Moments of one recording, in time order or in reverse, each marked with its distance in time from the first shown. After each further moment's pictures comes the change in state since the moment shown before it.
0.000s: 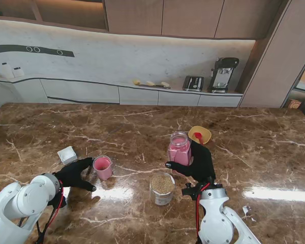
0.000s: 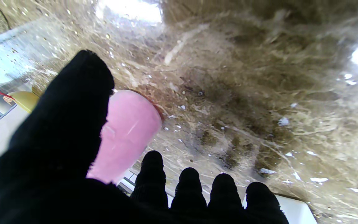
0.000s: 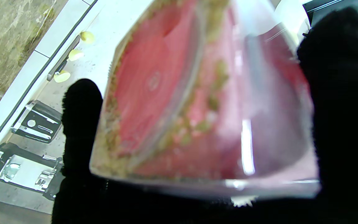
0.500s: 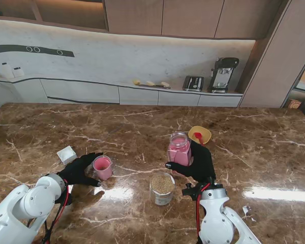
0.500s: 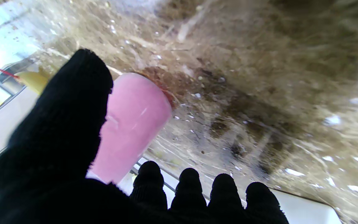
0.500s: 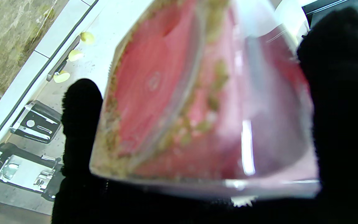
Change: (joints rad) left arm -0.036 -0.021 0.056 0.080 -0.044 -0.051 0.155; right arm -0.004 0.002 0.003 -0.005 -0.006 0.001 0.005; left_hand 0.000 -0.004 -0.011 0.000 -0.012 -0.032 -0.163 -0.216 0.000 0.001 0.000 -0.024 0.000 0.002 0.000 0.000 0.000 0.000 0.000 0.000; right_hand 0.000 0.000 0.000 0.000 0.000 0.000 0.000 0.000 0.000 0.000 0.000 0.000 0.000 0.000 0.000 0.000 0.002 0.000 0.000 0.000
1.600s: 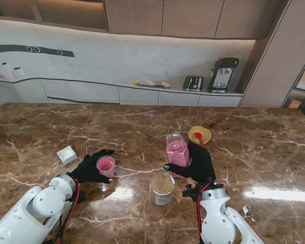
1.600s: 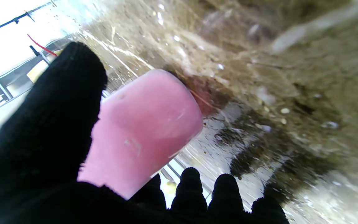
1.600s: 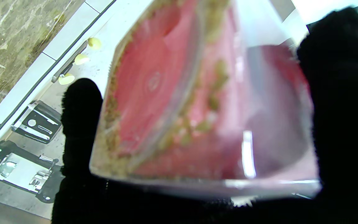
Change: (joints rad) left arm -0.094 -0.040 0.113 0.166 -0.168 -0.129 0.133; right arm -0.024 0.018 0.005 -0.056 -0.037 0.069 0.039; left_hand -0.053 -0.080 0.096 -0.034 0.001 -0.062 0.109 0.231 0.000 0.012 0.000 0.060 0.000 0.026 0.000 -0.005 -0.080 0.056 -0.145 -0.020; right_hand 0.000 0.000 0.000 0.000 0.000 0.000 0.000 0.000 0.000 0.000 0.000 0.000 0.000 0.000 0.000 0.000 0.007 0.000 0.000 0.000
